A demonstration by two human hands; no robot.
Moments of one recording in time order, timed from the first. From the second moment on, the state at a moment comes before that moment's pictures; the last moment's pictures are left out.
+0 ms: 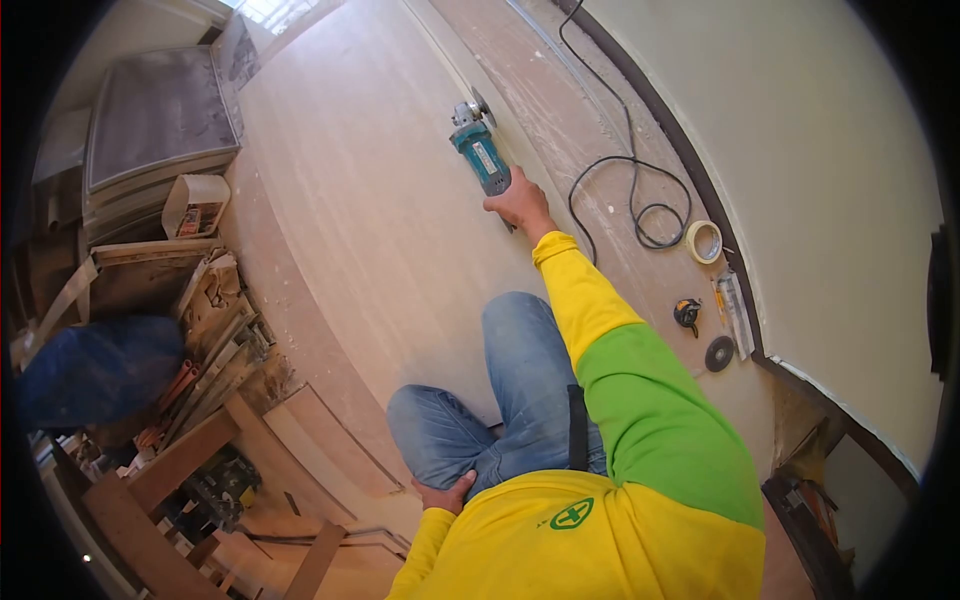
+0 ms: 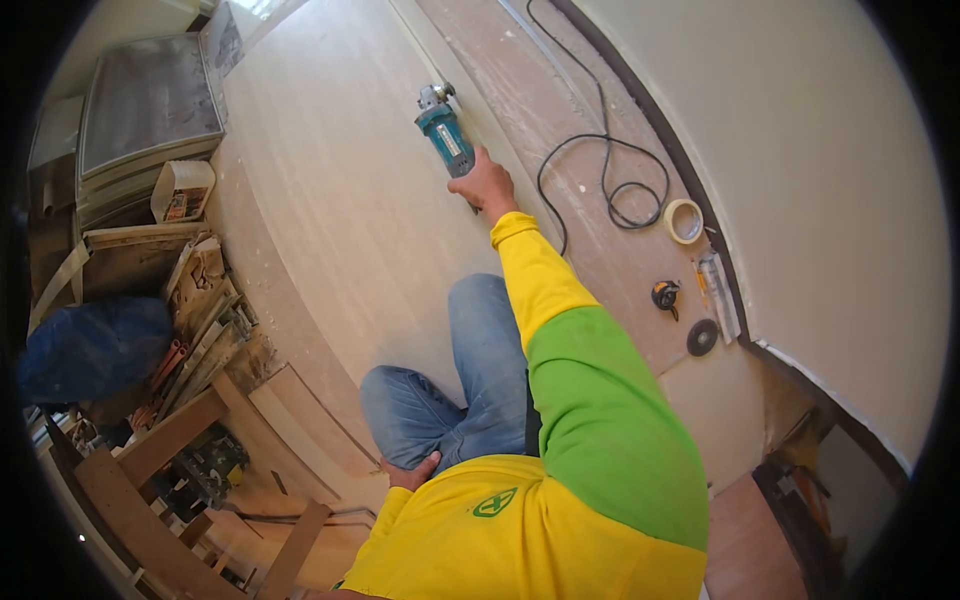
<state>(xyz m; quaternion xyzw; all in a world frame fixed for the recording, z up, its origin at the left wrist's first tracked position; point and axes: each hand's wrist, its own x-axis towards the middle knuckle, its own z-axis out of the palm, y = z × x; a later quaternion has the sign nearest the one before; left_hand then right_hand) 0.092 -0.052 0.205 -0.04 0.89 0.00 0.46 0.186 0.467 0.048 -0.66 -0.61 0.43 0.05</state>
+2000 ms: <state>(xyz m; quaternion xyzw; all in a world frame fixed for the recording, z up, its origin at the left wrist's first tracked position) 0.093 -0.051 0.204 -0.04 0.89 0.02 0.45 0.169 0.488 0.046 -0.66 -0.60 0.44 0.06</state>
